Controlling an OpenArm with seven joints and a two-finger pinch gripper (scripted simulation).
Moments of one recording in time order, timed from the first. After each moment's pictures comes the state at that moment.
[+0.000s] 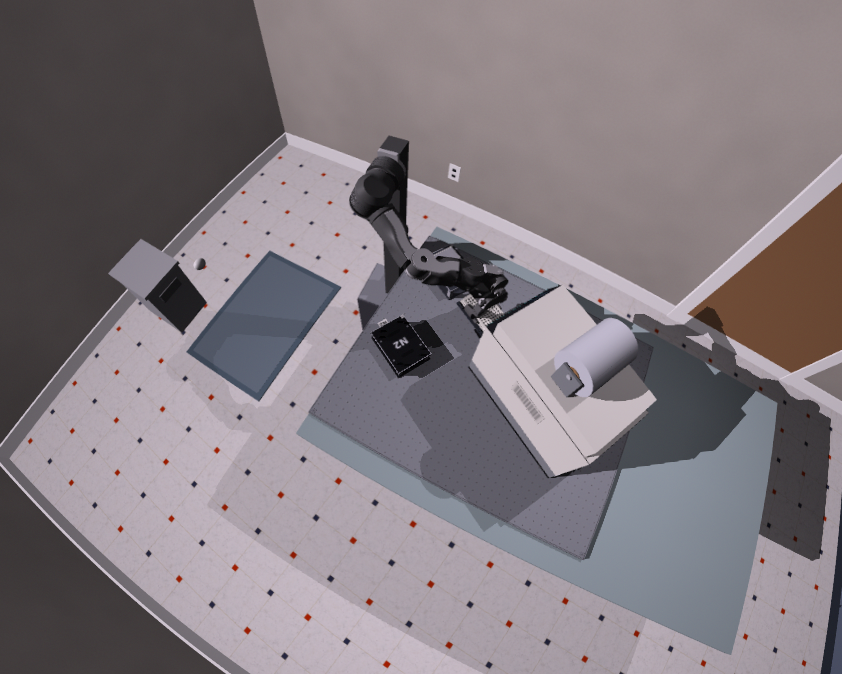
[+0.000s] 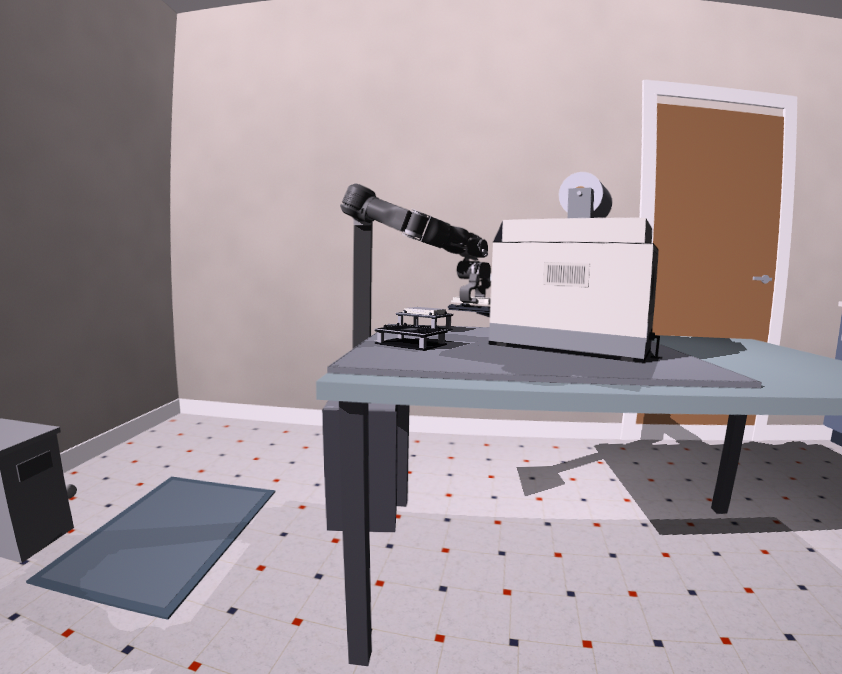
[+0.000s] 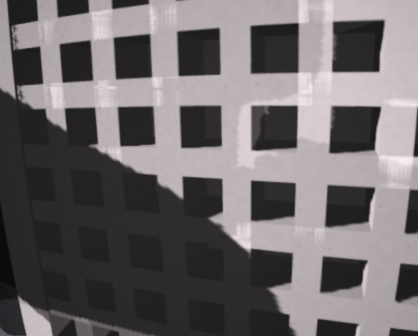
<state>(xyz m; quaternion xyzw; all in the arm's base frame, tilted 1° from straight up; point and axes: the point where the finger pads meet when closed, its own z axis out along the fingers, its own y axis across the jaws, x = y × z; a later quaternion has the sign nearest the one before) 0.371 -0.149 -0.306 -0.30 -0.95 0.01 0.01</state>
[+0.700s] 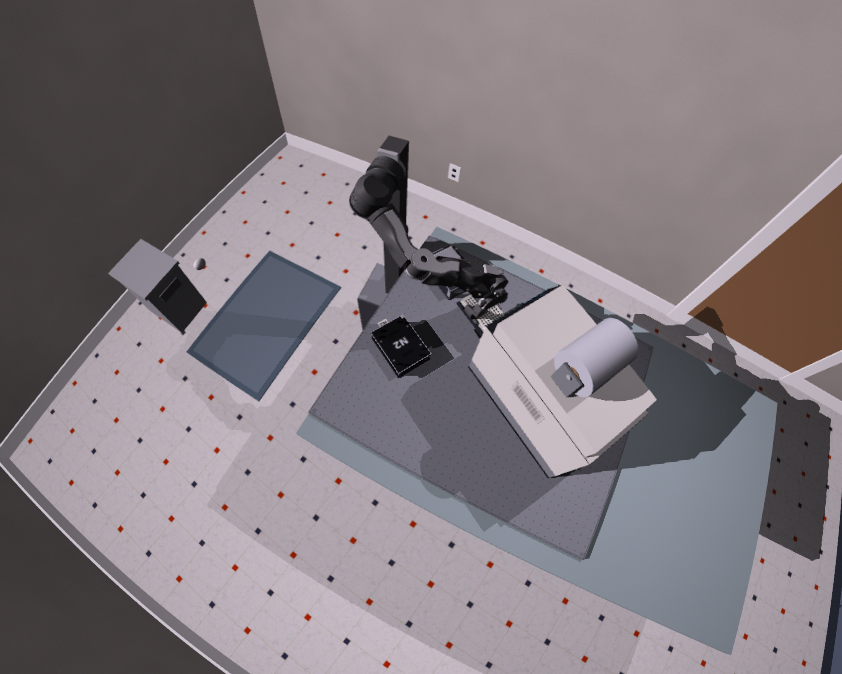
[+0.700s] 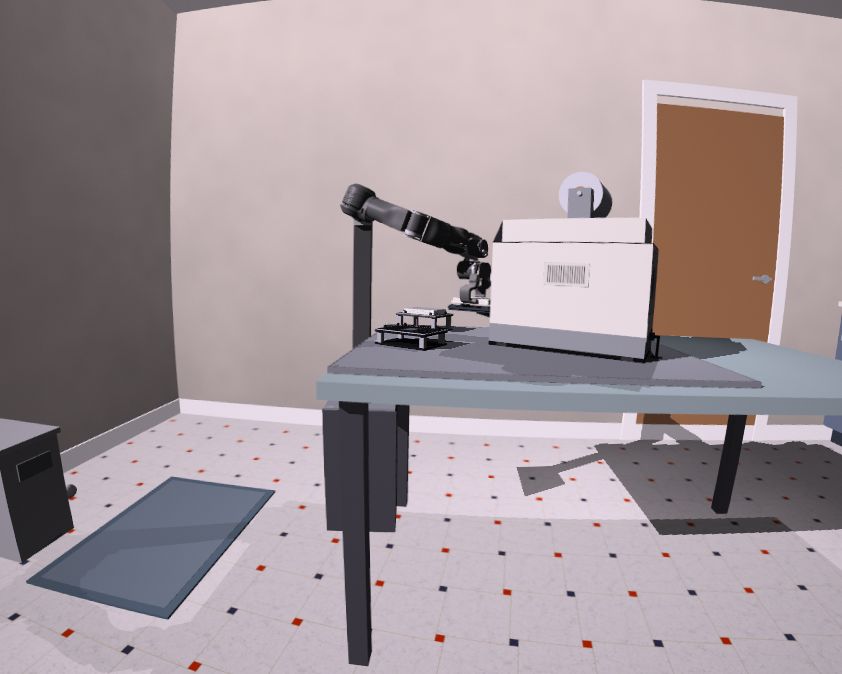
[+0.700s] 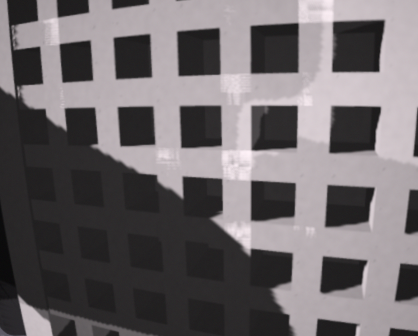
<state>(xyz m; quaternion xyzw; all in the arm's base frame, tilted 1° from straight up) 0.371 -0.150 -0.307 -0.31 -0.95 0.01 0.00</state>
